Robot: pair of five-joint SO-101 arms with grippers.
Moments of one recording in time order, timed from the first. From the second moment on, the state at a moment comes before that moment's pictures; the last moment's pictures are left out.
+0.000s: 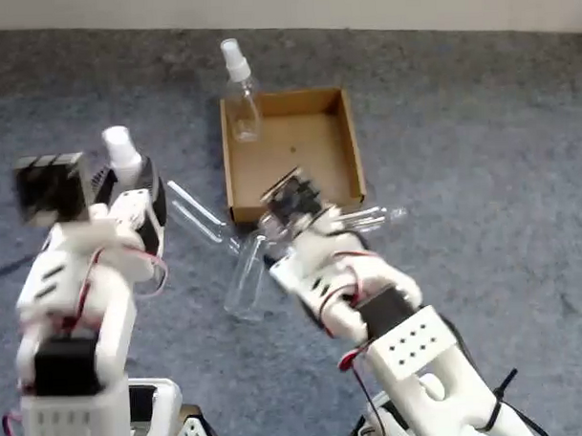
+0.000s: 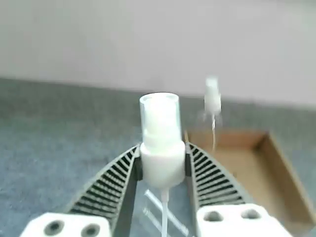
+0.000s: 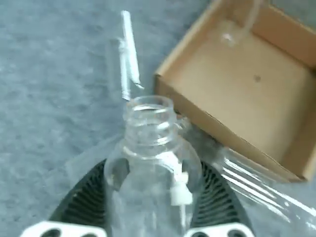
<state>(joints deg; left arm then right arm) -5.5 -76.4 47.1 49.8 12.0 -38.9 -52.6 58.1 42.5 10.9</state>
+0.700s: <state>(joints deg) -6.5 -100.6 57.3 47.8 31.6 -51.3 -53.0 72.6 19.7 10.6</state>
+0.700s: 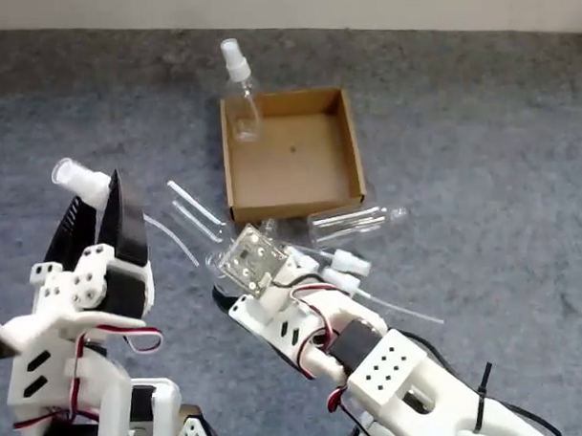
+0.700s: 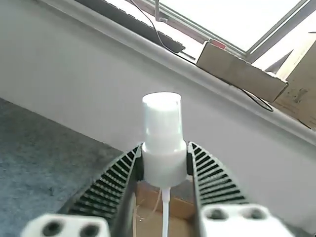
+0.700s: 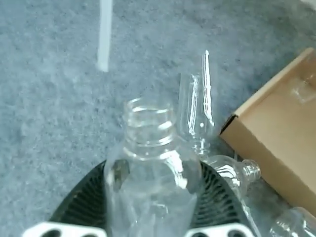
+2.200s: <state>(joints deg) 17.9 -102.9 78.2 38.7 13.4 -48.2 -74.9 77.1 21.8 4.6</state>
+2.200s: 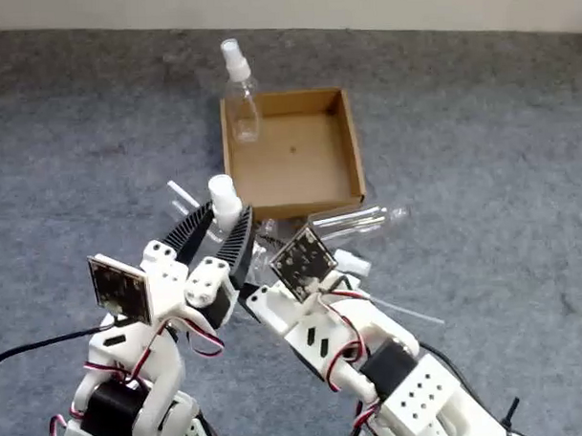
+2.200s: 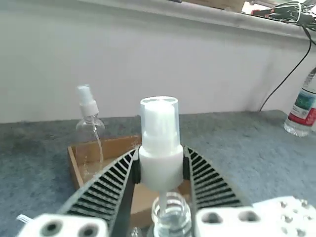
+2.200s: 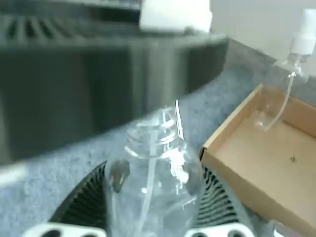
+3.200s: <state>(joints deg) 17.5 -102.9 72.7 43.1 9.7 -43.3 -78.8 79.9 21.8 1.0</state>
